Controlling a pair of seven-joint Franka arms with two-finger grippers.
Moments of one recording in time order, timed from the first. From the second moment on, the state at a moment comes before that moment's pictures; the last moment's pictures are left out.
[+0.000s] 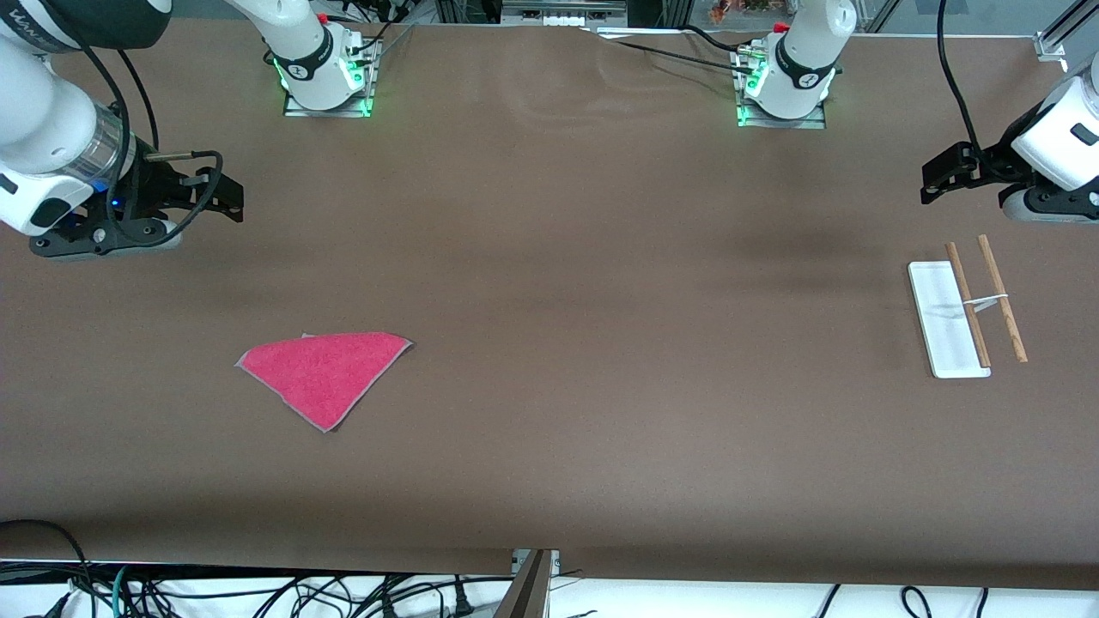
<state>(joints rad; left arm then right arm) 0.02 -0.03 -0.05 -1.63 0.03 1.51 0.01 0.17 0.11 0.00 -1.51 -0.01 1.51 0.03</state>
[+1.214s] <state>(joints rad) 0.02 -0.03 -0.05 -1.63 0.03 1.51 0.01 0.17 0.48 0.01 -1.48 -0.01 1.87 -0.57</state>
